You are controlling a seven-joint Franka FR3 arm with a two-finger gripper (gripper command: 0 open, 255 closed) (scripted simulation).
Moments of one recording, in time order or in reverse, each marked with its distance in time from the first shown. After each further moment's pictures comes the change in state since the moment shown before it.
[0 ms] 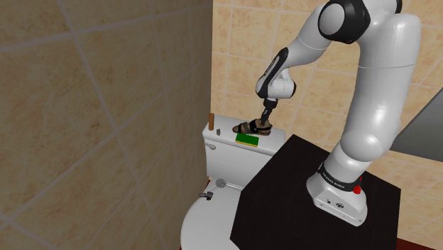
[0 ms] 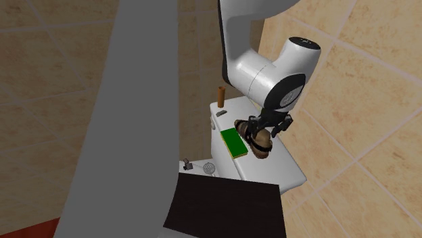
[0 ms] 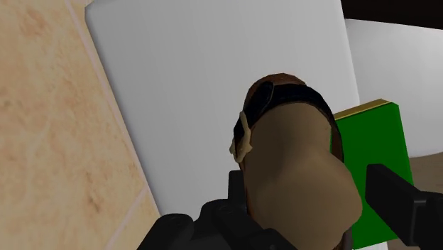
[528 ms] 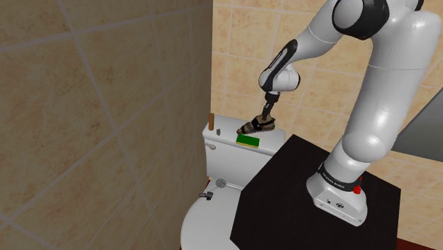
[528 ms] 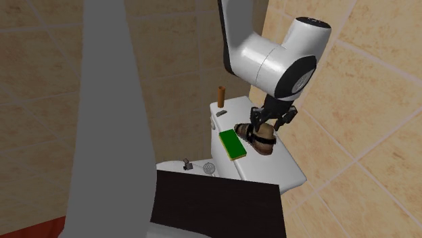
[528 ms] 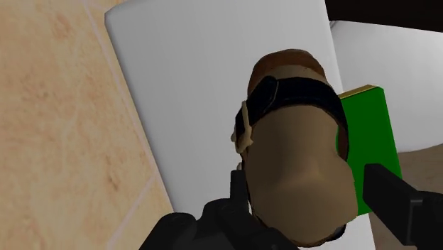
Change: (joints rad) arm 0.052 -0.110 -0.074 -0.017 -0.112 -0.085 0.084
